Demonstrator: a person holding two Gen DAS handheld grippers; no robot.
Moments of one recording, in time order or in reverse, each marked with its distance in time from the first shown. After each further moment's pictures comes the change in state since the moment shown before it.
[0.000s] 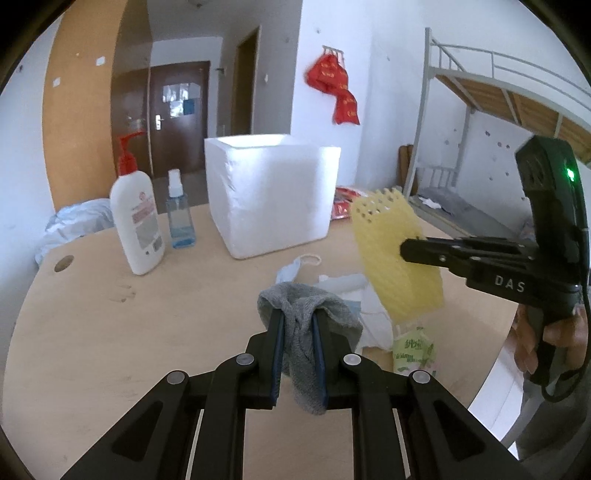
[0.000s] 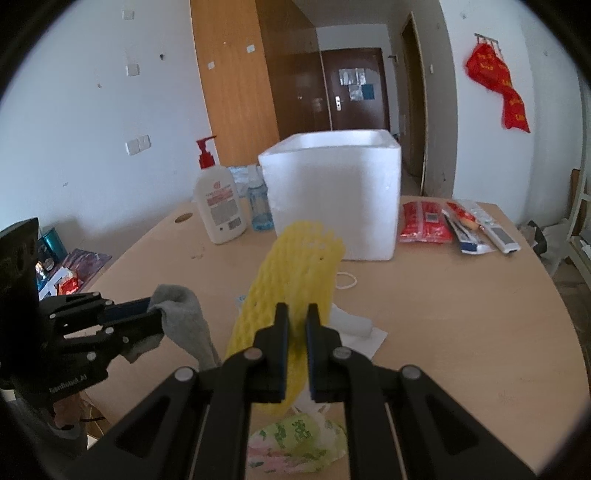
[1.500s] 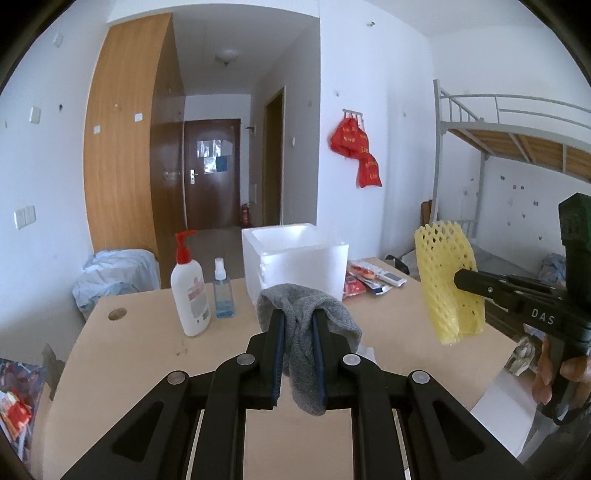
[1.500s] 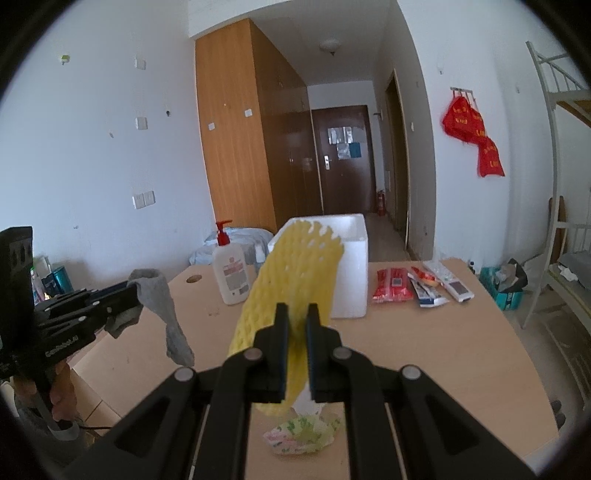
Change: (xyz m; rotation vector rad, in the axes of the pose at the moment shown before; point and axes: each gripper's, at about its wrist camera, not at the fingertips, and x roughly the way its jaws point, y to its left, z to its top) left arm -0.101 -0.025 0.038 -0.005 -0.243 0.131; right arm -0.099 0.002 0.016 -0.009 -0.242 -0.035
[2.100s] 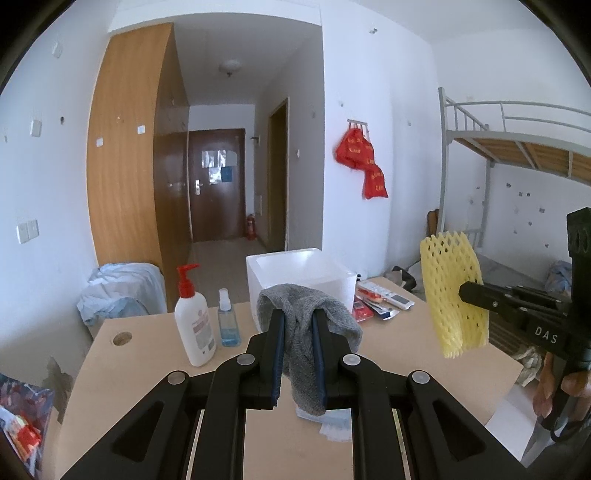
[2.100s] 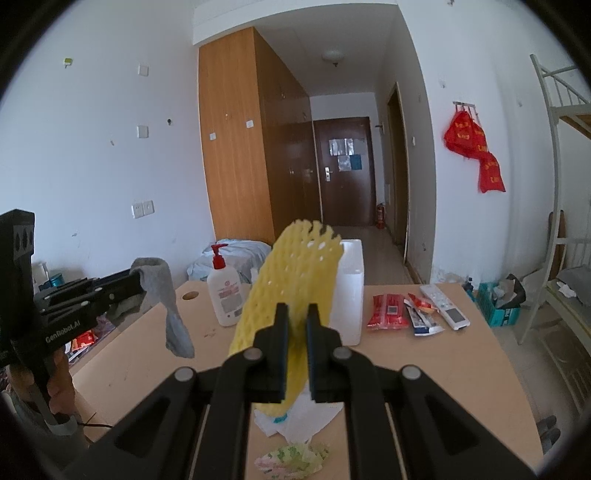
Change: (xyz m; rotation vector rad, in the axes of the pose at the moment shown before) left arm 0.014 0.002 0.041 0.008 -0.035 0.025; right arm 0.003 -0.006 0.023 -0.021 -0.036 -0.003
